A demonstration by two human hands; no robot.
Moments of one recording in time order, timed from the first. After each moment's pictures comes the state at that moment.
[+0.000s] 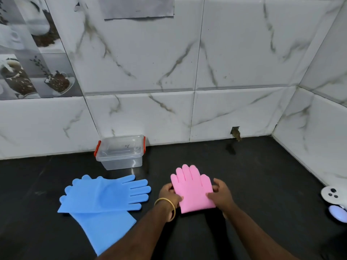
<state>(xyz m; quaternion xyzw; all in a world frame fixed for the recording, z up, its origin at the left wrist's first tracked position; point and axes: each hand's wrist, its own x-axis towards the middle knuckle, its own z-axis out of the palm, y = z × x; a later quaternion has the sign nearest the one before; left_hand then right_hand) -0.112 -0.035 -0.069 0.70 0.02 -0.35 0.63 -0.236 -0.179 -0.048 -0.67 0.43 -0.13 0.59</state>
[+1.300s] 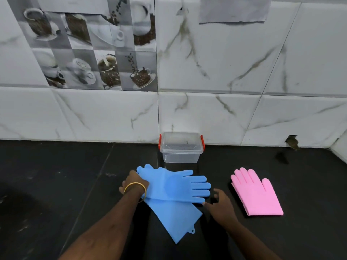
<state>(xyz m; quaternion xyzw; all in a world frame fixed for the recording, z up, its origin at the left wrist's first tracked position) 0.055 0.242 -0.034 0.94 0.09 -0.16 0.28 -0.146 0.020 -0.064 -0.81 0.37 -0.05 0.46</state>
